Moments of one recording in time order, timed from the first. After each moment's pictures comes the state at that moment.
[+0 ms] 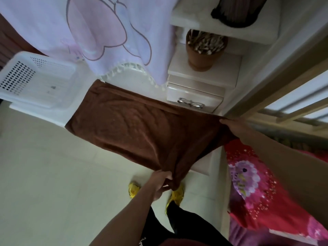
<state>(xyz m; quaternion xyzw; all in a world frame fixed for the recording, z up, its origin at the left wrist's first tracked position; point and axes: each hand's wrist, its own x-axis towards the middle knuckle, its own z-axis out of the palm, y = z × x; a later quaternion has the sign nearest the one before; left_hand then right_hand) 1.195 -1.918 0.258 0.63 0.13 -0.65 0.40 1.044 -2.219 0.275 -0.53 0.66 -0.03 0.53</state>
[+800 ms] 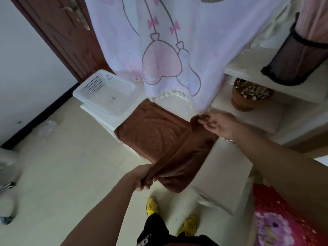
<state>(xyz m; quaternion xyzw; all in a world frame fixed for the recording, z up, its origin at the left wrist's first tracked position) 1.330 -1.875 0.336 0.68 0.14 -0.63 0.35 1.245 -2.180 0.387 -0.43 0.42 -0.03 0.80</state>
